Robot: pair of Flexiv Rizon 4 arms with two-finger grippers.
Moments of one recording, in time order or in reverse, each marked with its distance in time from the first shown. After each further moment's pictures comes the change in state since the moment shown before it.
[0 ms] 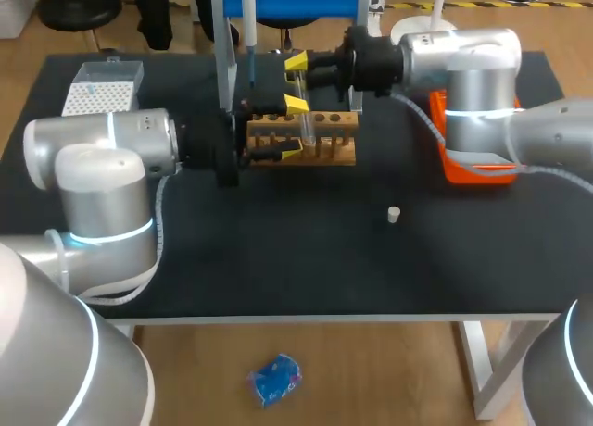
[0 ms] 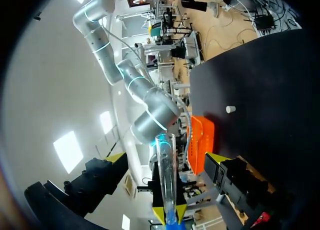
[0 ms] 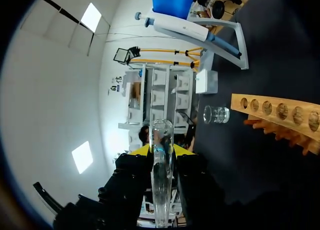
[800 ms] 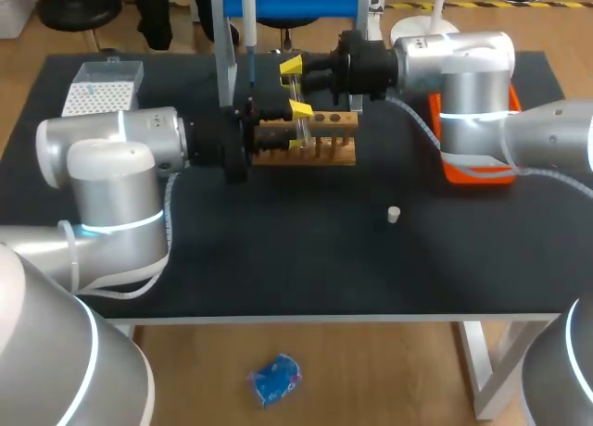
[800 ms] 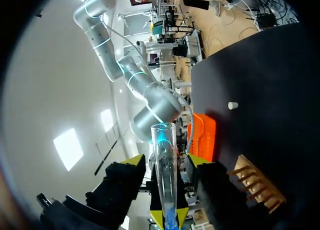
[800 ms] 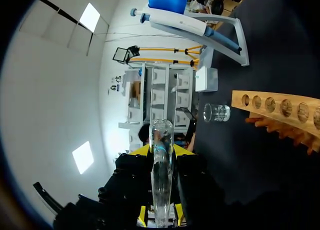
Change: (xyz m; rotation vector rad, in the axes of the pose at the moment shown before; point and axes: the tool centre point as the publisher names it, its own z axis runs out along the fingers) left arm 0.005 0.011 0.013 -0.011 -0.014 -0.013; right arm -0.005 -0.003 0.007 0.008 0.002 0.012
